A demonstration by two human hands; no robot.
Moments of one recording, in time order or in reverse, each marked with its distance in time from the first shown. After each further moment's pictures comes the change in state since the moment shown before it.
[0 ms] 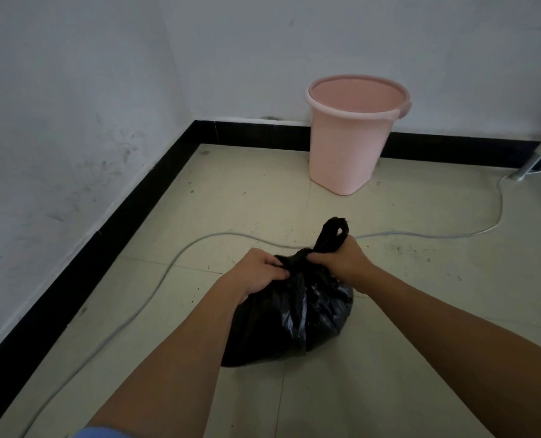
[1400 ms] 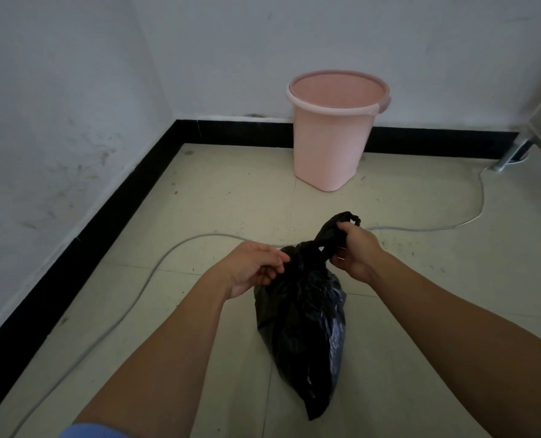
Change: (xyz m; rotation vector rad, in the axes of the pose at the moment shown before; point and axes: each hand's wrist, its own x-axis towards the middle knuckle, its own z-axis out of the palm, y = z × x) left_hand 0.013 0.016 0.010 -0.330 -0.162 0.014; right_hand 0.016 0.013 -0.037 0.844 0.114 0.457
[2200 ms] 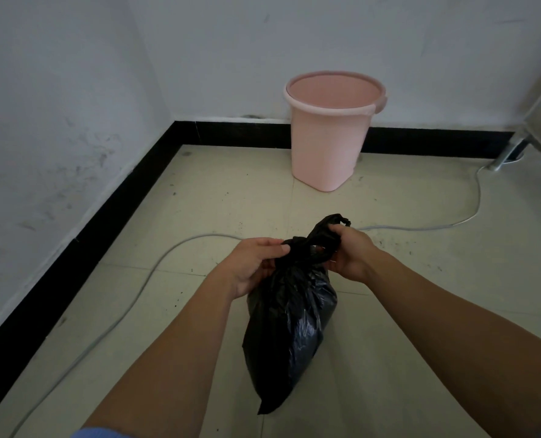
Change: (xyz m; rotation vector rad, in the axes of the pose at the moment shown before) left_hand 0.001 0.001 0.013 -0.265 0.001 0.011; right_hand 0.003 0.003 -0.001 0.008 -0.115 0.073
